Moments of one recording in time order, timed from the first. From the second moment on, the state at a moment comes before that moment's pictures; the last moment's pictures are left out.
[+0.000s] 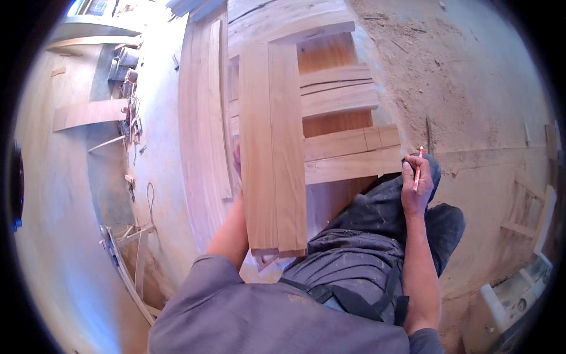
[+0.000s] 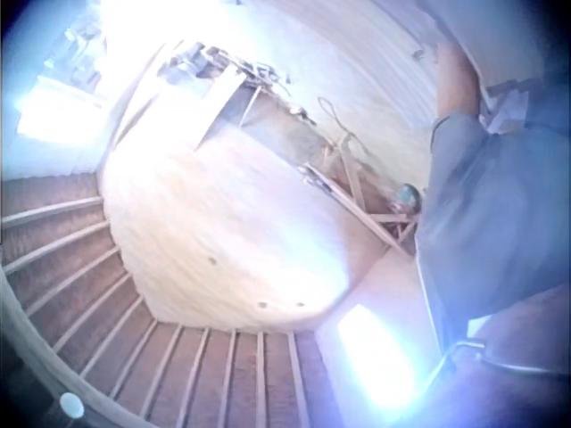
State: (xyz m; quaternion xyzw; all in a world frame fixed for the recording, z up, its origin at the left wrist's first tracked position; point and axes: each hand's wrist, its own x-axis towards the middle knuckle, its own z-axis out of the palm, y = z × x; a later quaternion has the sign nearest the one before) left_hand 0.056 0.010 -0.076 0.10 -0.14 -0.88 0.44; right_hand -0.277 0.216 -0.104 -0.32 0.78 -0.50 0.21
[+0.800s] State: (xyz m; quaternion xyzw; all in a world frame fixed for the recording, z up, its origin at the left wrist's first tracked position) left_hand 0.015 -0.025 0.022 0.44 -0.51 -0.71 0.19; right_hand -0.274 0.217 -0.100 -0.29 0.72 -0.58 0.24
